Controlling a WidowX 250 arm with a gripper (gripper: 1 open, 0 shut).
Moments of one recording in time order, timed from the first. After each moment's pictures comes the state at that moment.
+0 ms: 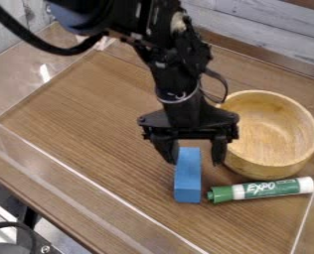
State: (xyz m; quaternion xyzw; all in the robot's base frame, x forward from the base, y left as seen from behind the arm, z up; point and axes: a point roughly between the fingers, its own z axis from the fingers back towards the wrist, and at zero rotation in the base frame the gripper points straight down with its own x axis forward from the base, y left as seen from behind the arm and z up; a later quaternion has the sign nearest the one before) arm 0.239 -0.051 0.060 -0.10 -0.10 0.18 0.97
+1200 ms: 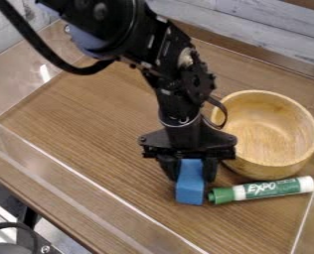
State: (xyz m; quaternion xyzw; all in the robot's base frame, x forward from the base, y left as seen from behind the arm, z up) arm 0.231 -0.051 0.037 -0.08 -0.08 0.20 0.97
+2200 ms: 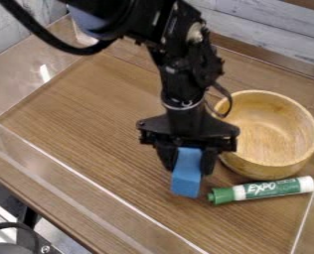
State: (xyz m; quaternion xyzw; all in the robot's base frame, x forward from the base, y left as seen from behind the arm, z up) arm 0.231 -0.051 0.060 -0.06 -0.07 0.17 0.98
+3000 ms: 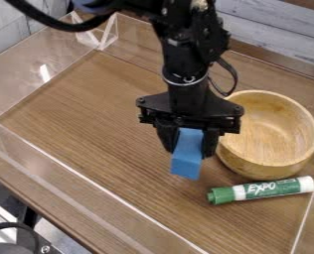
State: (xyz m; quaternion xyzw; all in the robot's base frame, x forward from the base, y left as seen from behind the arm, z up) arm 0.235 -0.047 0.083 -0.05 -0.08 0.15 0.98
